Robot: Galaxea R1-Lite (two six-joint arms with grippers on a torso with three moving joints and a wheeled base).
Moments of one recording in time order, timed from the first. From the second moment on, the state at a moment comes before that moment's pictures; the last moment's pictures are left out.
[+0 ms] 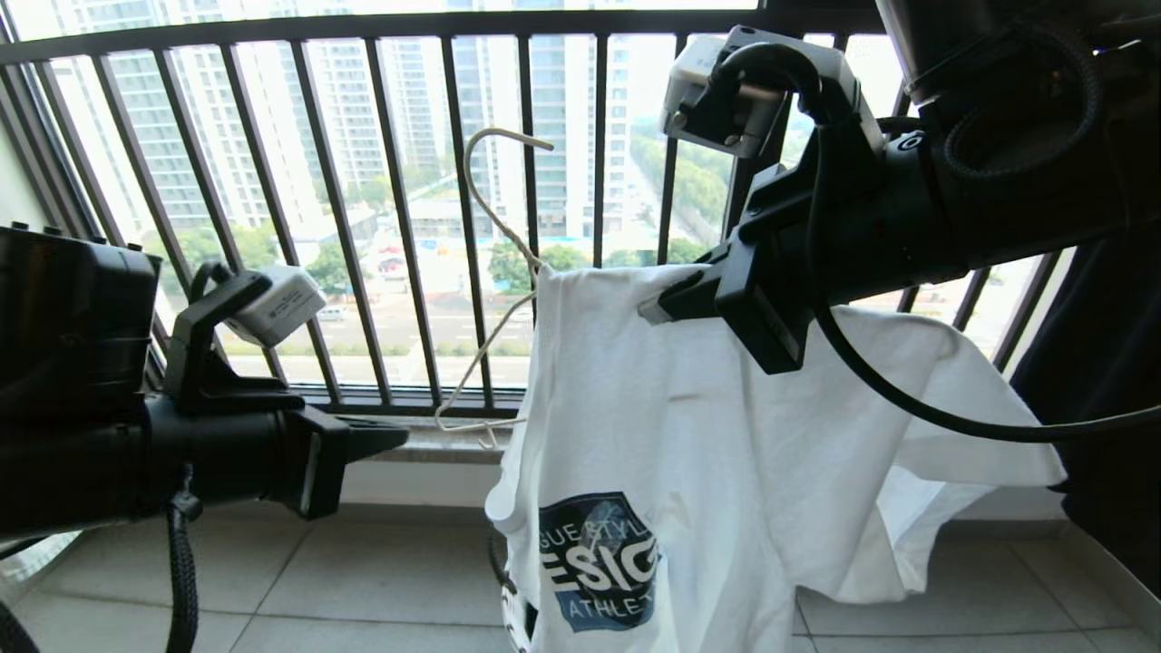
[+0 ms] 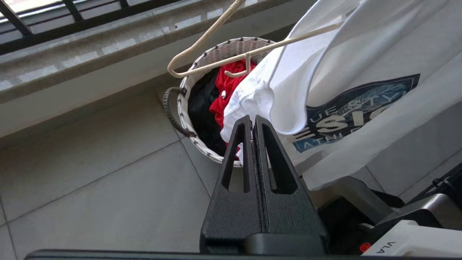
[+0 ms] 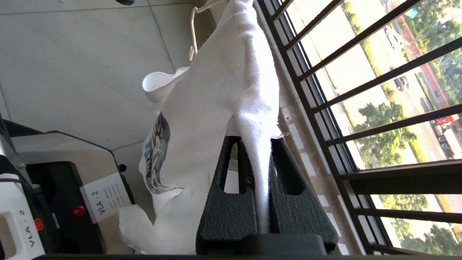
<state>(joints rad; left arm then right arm) -0.37 1.32 -0.88 0.05 -0.26 -0.02 0.73 1.75 -1.91 0.67 0.11 -0.47</state>
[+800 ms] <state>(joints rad) -0.42 1.61 -0.95 0.05 -0.29 -0.20 0.73 1.73 -1.91 0.67 0.12 -0.46</state>
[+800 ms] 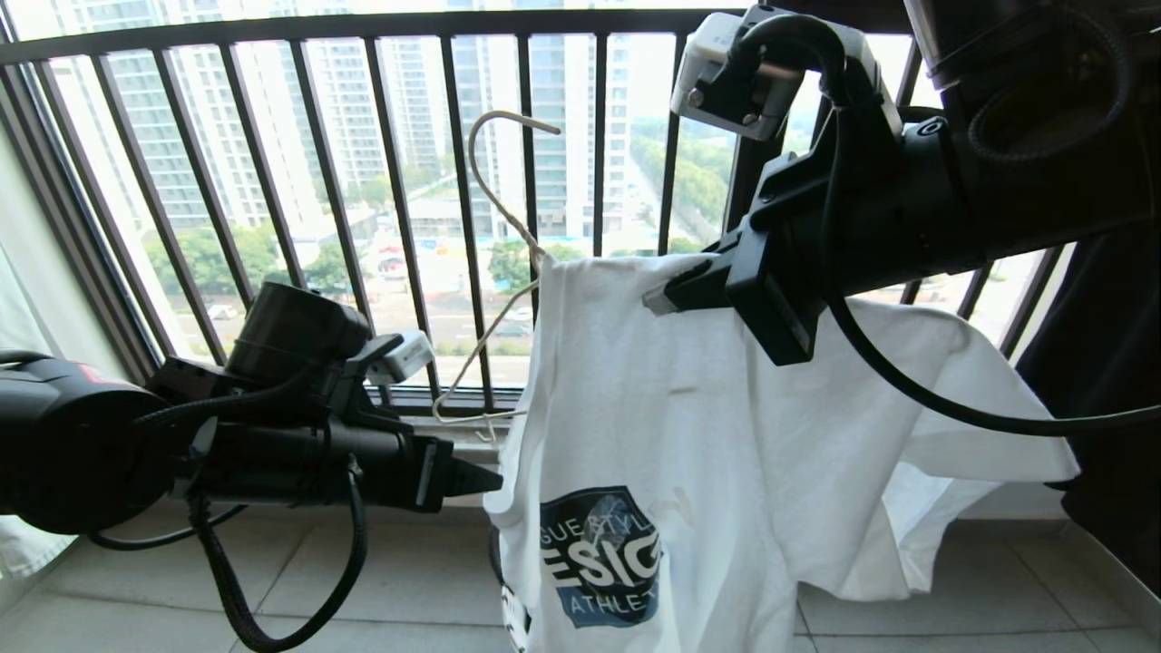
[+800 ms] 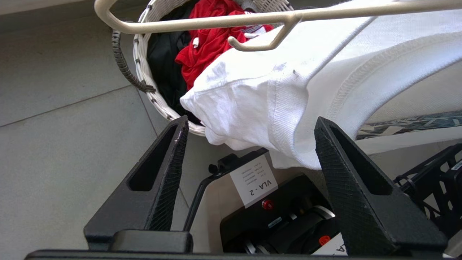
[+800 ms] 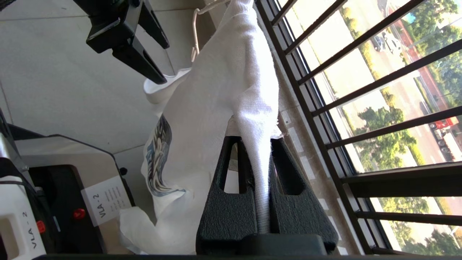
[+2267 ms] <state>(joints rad) -0.38 1.73 -0.86 -0.23 -0.21 -0.23 0.70 1.65 -1.84 0.68 0.13 -0.46</state>
